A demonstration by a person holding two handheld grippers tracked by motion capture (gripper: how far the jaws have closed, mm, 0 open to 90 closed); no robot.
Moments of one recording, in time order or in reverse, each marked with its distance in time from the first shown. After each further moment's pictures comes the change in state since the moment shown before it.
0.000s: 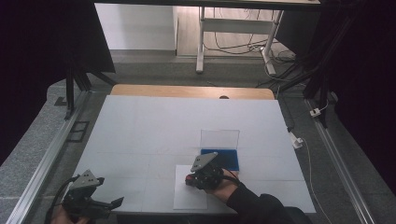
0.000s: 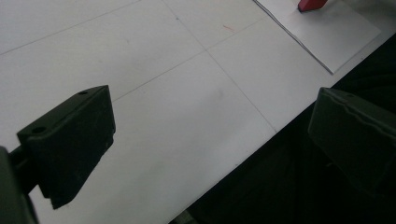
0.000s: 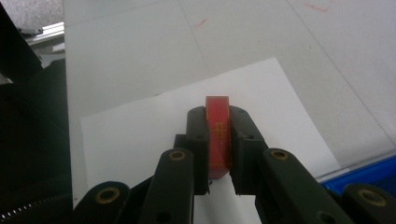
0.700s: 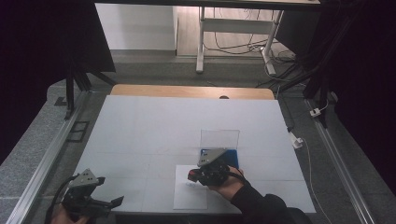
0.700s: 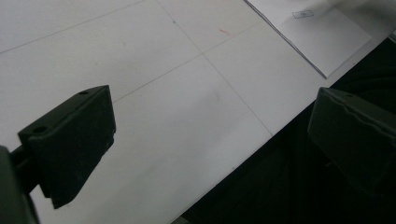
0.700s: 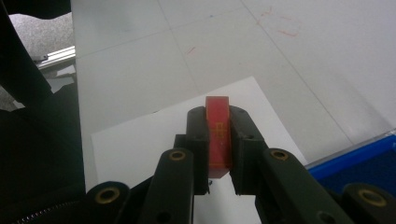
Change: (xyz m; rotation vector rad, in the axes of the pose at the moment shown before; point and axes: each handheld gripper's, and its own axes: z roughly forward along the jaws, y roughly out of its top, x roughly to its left) left arm 0.003 0.002 0.001 -0.006 -0.025 -0.006; right arm -0.006 0.002 -0.024 -0.079 -0.014 0.048
